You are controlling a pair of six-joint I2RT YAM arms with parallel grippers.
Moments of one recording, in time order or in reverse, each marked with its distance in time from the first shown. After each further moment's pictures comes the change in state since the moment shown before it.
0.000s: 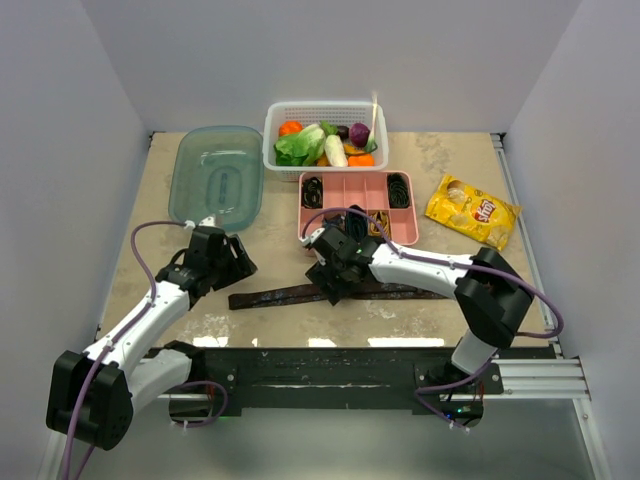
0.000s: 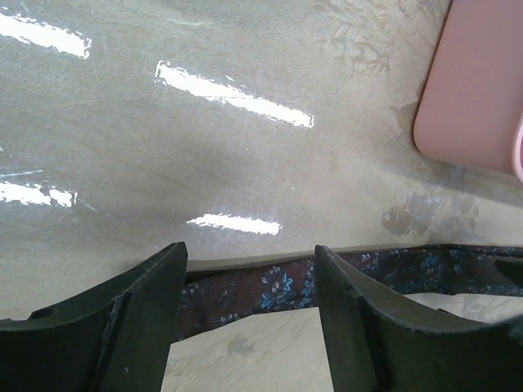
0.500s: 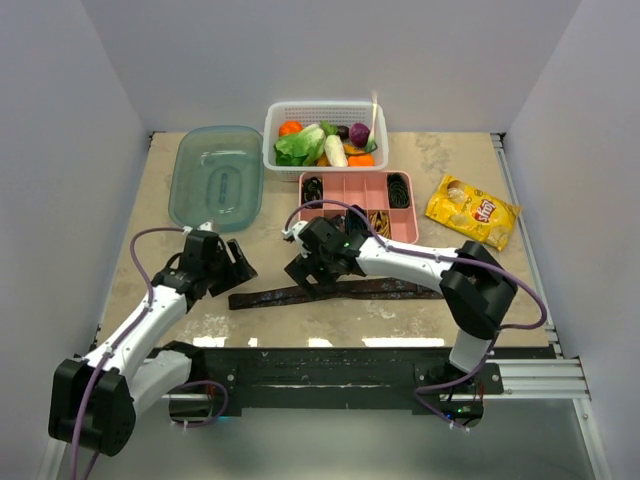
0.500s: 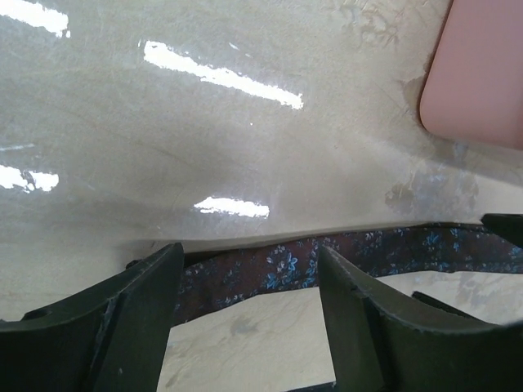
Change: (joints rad) left arm 0.033 -0.027 -0.020 -0.030 0.072 0.019; right arm 0.010 0.060 0.098 0.069 -0.101 -0.016
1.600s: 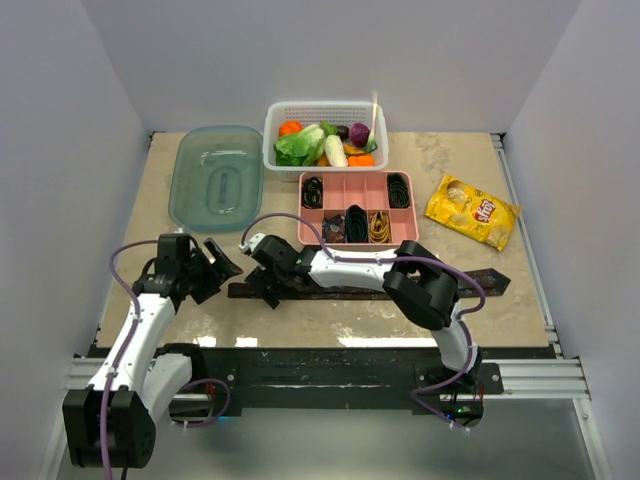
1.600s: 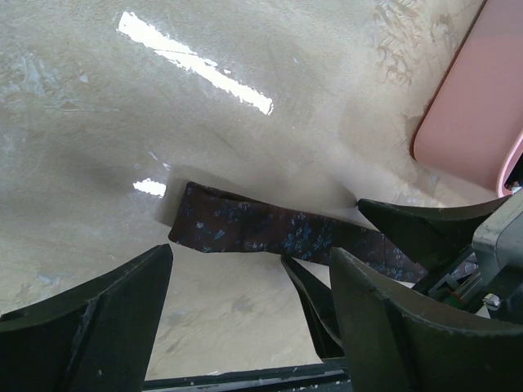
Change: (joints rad) left arm 0.260 -0.102 0.000 -0.145 0.161 -0.040; right arm 0.163 0.327 0.263 0.125 0.108 0.056
